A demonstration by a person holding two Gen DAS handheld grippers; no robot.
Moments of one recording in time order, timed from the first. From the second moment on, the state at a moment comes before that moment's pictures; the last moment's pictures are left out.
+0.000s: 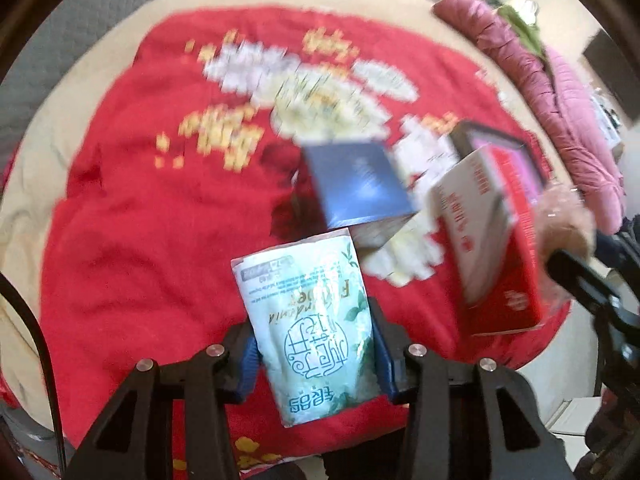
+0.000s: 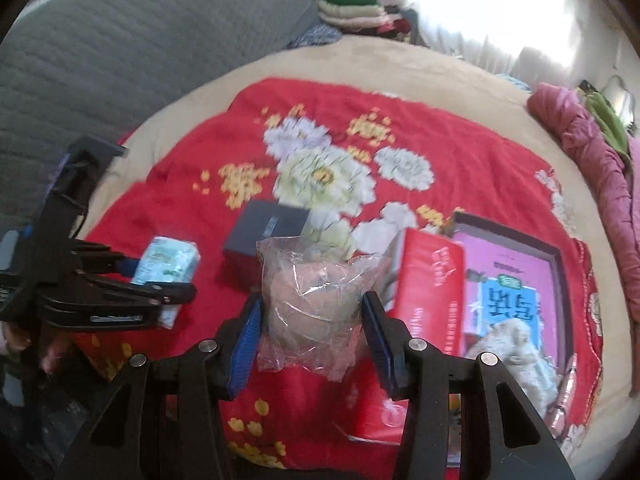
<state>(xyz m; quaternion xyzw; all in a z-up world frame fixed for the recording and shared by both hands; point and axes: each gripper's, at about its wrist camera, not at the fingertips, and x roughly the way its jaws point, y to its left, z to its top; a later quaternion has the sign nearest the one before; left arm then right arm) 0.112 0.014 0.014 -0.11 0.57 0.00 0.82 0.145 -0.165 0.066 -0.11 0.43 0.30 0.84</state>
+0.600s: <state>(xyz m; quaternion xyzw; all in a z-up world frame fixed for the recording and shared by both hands) 0.150 -0.125 0.123 -0.03 0.48 -0.10 0.87 0.149 -0.321 0.128 -0.02 0.39 0.19 0.90</state>
